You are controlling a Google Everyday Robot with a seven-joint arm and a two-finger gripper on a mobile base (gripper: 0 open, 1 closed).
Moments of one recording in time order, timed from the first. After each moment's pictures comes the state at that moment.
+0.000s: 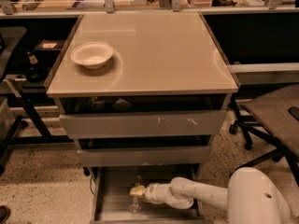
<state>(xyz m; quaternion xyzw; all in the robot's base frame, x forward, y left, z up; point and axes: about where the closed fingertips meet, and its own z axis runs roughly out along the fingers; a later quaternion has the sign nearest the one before) 0.518 0.064 0.203 0.11 0.86 0.49 0.06</state>
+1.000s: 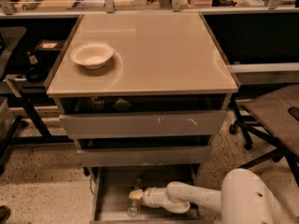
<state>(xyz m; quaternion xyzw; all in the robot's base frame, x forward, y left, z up) 0.514 0.071 0.169 0.12 0.88 0.47 0.06</state>
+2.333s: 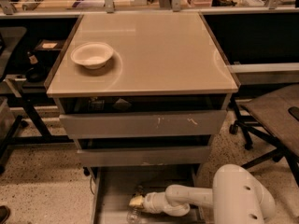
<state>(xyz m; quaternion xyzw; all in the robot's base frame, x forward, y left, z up) 0.490 0.066 0.138 0.13 0.89 0.44 0.02</state>
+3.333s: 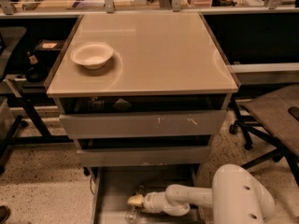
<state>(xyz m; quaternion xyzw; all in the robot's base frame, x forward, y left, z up) 0.490 0.066 0.138 0.13 0.89 0.44 0.02</state>
